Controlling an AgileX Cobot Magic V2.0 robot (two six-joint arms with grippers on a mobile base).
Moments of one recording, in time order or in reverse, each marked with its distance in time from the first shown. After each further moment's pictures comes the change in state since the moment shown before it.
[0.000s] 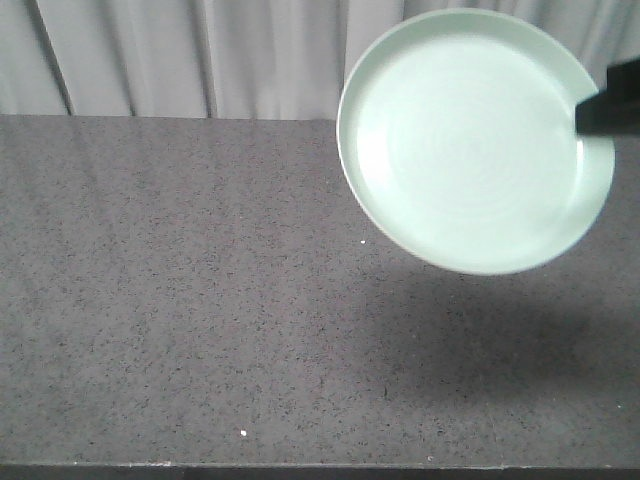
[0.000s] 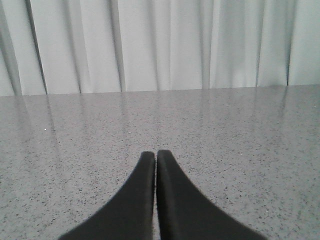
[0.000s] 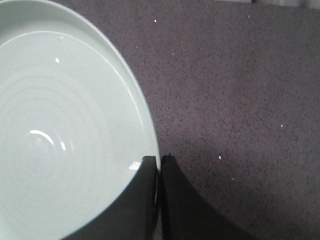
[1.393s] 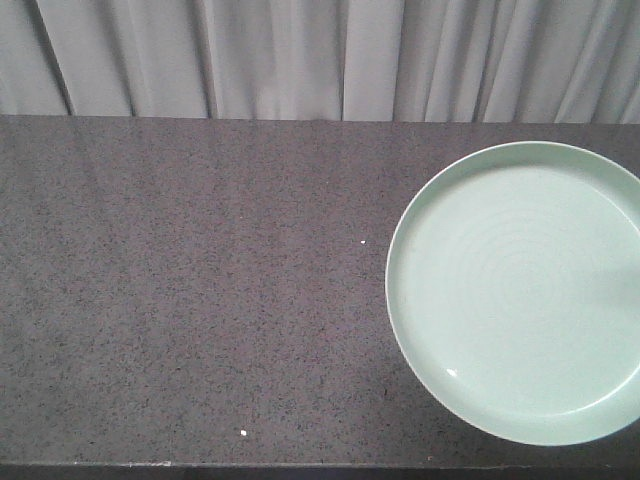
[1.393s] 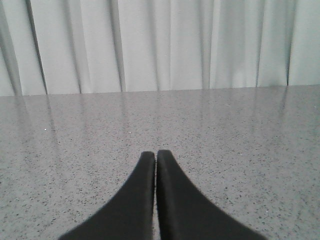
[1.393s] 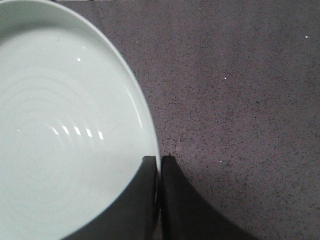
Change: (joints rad) left arm 0.000 0.000 0.000 0.000 0.000 0.000; right arm -0.004 -0.502 0.496 -0.119 -0.177 0.104
